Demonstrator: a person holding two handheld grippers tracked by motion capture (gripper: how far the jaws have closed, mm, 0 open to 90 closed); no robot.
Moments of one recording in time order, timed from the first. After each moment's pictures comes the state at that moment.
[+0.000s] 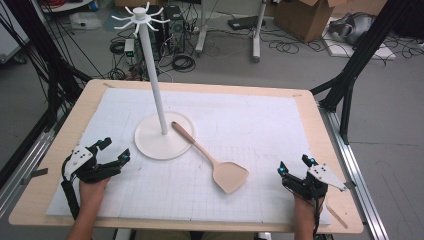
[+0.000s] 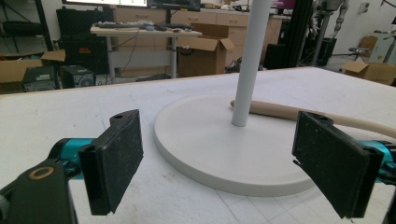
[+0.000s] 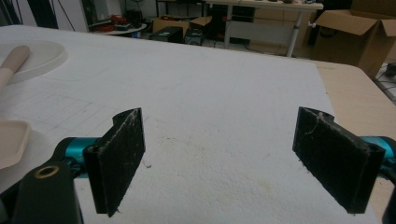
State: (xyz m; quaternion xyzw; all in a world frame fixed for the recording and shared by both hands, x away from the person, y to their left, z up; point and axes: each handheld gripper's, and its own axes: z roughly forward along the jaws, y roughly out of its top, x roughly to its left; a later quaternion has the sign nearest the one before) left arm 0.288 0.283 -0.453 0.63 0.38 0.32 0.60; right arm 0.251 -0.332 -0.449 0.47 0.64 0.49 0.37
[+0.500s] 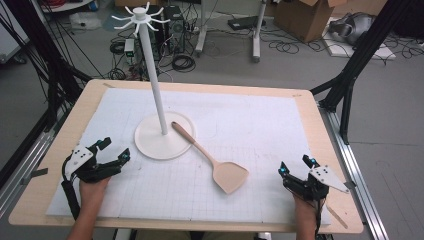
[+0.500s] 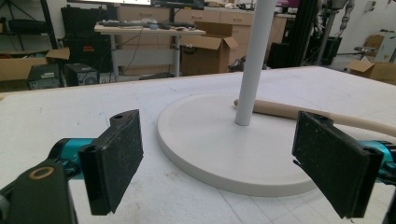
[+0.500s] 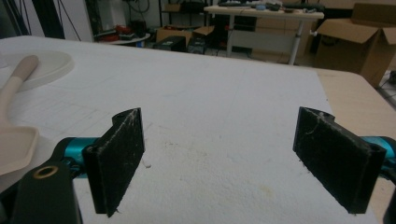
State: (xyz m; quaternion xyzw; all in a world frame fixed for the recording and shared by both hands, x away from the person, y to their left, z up) left arm 0.288 0.282 -0.453 0.63 0.39 0.32 0.59; right arm 0.247 -0.334 -0.450 0.46 0.63 0.50 0.37
